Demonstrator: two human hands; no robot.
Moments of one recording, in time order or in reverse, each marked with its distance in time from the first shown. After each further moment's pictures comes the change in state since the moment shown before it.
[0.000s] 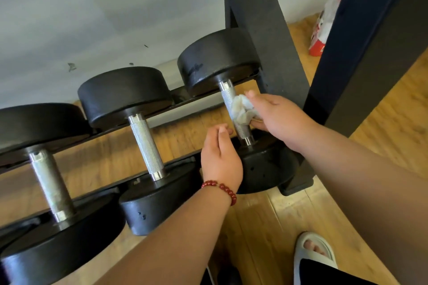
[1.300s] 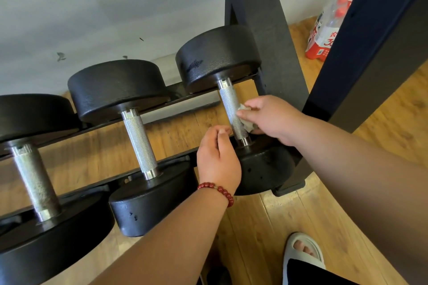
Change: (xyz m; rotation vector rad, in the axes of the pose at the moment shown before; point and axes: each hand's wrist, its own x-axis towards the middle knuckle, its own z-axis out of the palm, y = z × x) left_hand 0.001 -0.003 -0.002 0.055 -0.030 0.066; right_hand 0.012 -0.004 0.001 -0.261 -0.079 0.072
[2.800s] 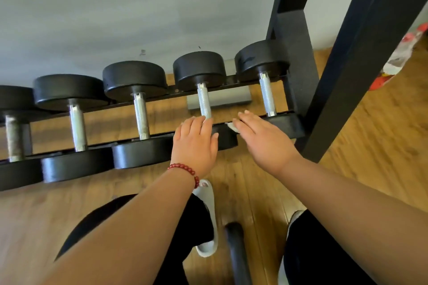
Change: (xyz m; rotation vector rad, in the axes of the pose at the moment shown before) left_hand -0.112 0.014 -0.179 1.133 0.017 0.409; right_hand -0.188 -0.024 0.093 -0.929 0.116 -0.713
